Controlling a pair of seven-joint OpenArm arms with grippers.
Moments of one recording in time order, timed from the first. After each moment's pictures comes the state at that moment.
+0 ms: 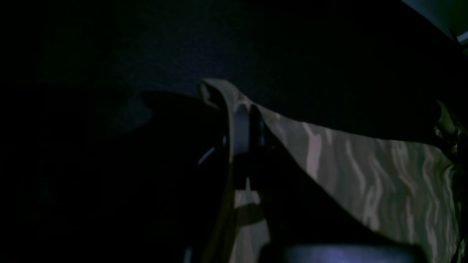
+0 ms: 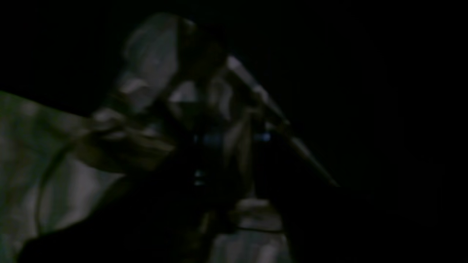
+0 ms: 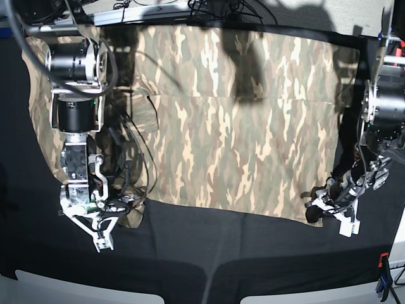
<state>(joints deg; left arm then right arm) -45.9 -16.6 13.2 5.7 -33.3 -39.8 -0.5 31.5 11.2 1.6 58.7 -13.1 13.2 -48.1</state>
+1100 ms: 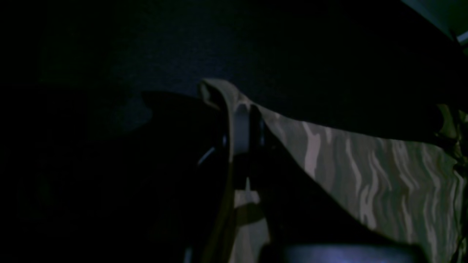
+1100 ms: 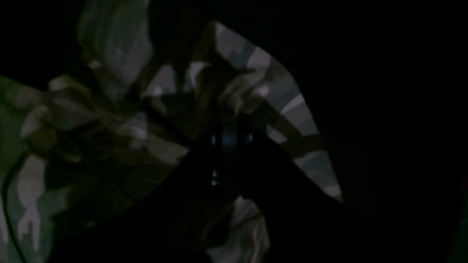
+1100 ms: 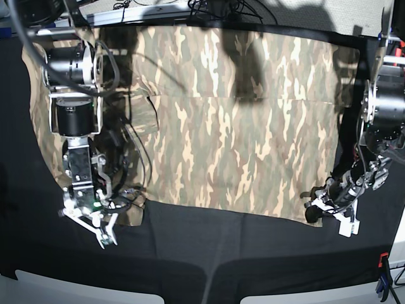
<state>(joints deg) -45.9 -16.7 13.2 5.7 -33.3 -39.8 -0.4 32.0 11.9 -2.8 56.6 -14.7 13.0 -48.9</state>
